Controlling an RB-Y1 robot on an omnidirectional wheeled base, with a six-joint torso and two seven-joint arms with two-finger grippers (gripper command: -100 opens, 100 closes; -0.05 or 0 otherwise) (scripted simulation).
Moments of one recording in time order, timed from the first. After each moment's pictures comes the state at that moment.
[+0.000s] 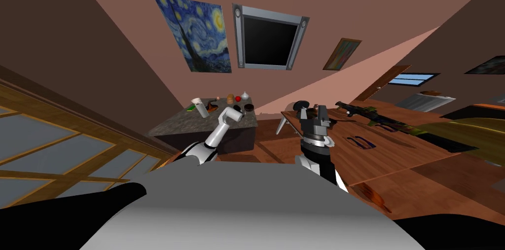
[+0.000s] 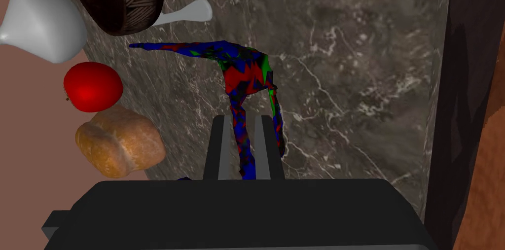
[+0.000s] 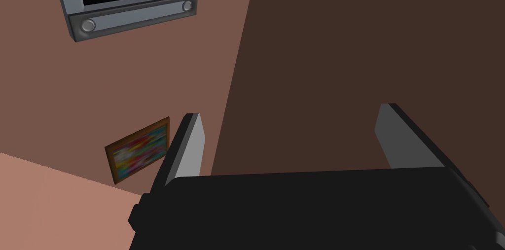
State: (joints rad) left arm -0.56 0.23 -0.26 -1.62 0.06 1.33 0.32; right arm 0.53 -0.04 -0.06 -2.34 -0.01 -0.57 -0.05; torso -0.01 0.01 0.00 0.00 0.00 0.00
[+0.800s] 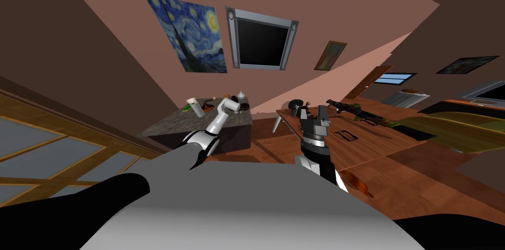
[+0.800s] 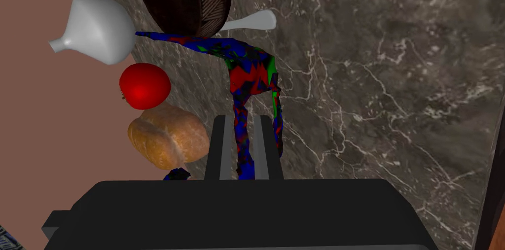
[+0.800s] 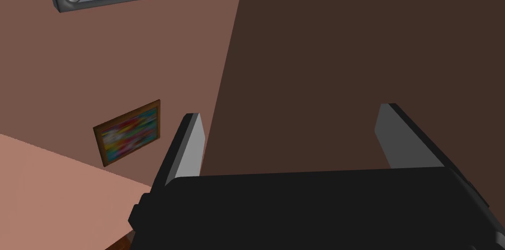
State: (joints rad) left arm -0.77 0.28 -0.18 -1.40 0.10 1.29 0.24; right arm 0.53 -0.04 -0.06 -2.34 -0.01 -0.57 -0.05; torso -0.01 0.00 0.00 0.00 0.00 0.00
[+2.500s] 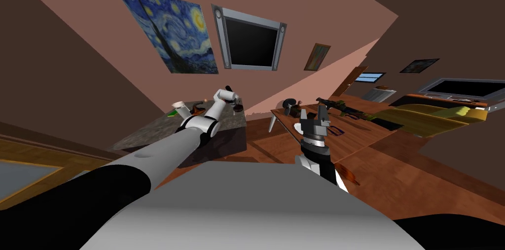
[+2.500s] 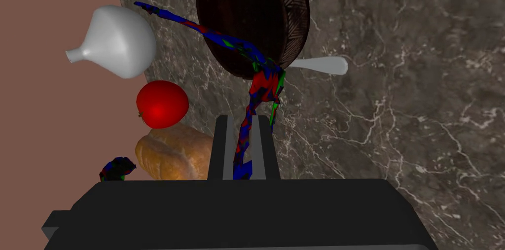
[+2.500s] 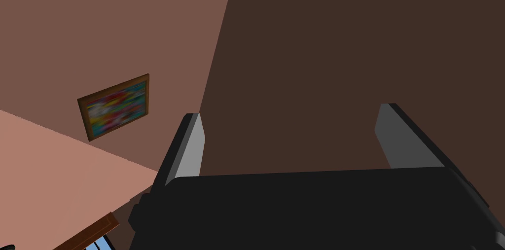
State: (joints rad) left arm -1.07 0.34 -0.02 -0.95 0.19 1.21 0.22; right arm 0.53 -0.04 -0.06 -2.34 -0.01 -0.57 -0.05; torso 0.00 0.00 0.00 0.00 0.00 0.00
